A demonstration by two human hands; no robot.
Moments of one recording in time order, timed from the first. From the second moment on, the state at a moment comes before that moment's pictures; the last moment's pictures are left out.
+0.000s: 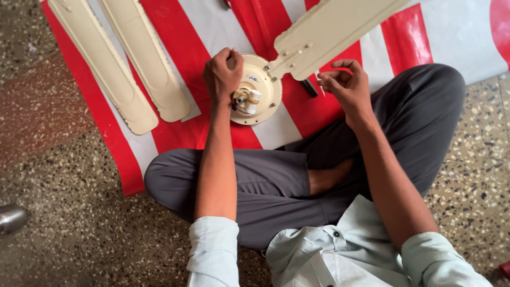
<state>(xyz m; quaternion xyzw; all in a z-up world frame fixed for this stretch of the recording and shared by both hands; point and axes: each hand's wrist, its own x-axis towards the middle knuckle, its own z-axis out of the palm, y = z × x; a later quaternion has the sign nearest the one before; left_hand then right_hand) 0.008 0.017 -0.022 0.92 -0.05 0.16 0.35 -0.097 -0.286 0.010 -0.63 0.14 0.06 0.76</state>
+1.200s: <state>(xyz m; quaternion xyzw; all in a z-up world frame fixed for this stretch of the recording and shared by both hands) -0.009 0.018 -0.048 0.87 0.33 0.20 0.31 -0.099 -0.273 0.004 -0.70 0.11 0.11 0.69</state>
